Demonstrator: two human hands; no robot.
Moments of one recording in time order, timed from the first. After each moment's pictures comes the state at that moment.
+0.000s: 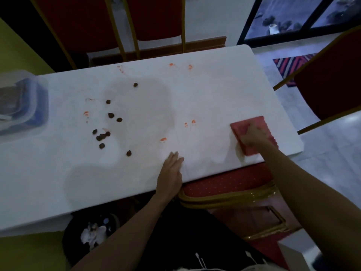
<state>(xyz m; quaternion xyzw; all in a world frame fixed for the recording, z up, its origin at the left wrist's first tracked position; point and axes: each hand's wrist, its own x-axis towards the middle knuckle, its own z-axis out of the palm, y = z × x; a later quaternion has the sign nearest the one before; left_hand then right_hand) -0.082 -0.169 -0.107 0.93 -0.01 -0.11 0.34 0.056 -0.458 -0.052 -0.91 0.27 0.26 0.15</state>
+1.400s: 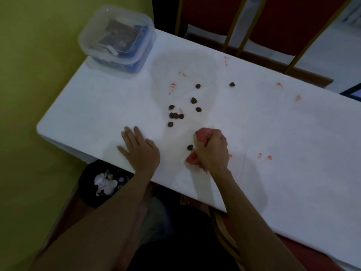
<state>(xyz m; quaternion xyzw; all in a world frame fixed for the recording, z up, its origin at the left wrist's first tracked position) -0.089 0.034 -0.150 0.83 0.52 0.07 0.18 0.023 -0.120 -0.072 -0.94 -0.06 0.19 0.29</state>
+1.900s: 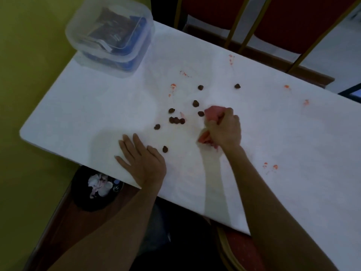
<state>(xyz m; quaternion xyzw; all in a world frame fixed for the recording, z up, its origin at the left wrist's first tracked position) -0.075 0.017 -0.150 0.81 0.56 0.10 0.13 0.118 -0.090 -0.075 -0.95 -0.07 0.15 0.27</state>
